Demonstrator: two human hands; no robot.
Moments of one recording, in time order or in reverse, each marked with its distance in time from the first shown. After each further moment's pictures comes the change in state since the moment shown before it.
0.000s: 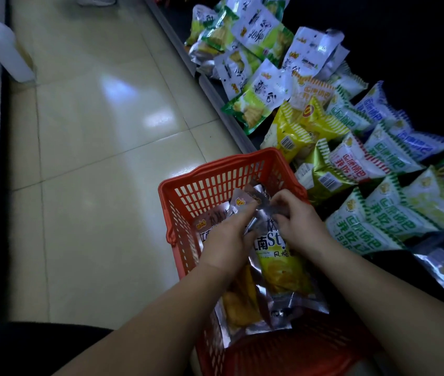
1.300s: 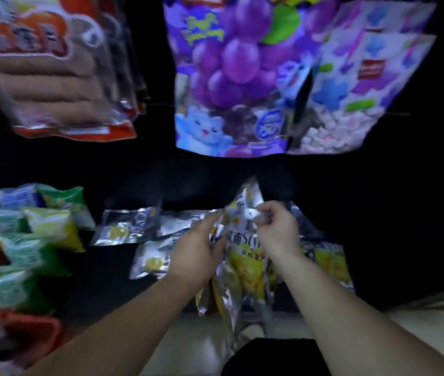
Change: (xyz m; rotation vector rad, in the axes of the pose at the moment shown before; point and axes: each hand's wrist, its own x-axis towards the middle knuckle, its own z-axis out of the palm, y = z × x) left_hand -0.274 0.425 0.273 0.029 -0.574 0.811; right_hand -0.553 0.236 -0.263 0.434 1.217 0.720
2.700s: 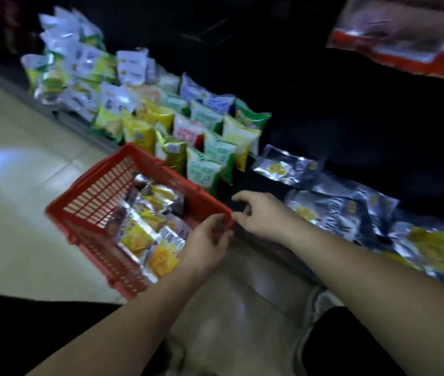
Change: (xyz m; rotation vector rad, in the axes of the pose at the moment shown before) left_hand -0.214 -0.233 -0.136 -0.293 0.327 -0.614; right_hand -0.180 -0.119 0.288 -0.652 -0.992 -0.516
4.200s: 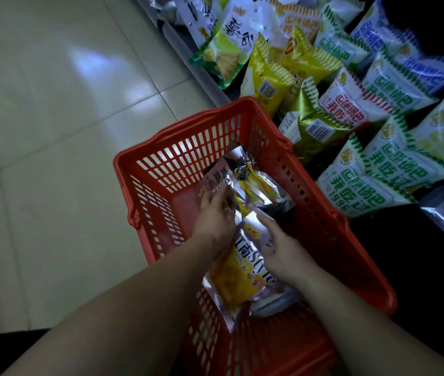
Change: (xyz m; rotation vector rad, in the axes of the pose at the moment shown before) left_hand 0.150 -0.219 -0.112 0.012 0.232 -0.419; right_hand 0.196 -0.045 0.223 0.166 -0.426 -0.046
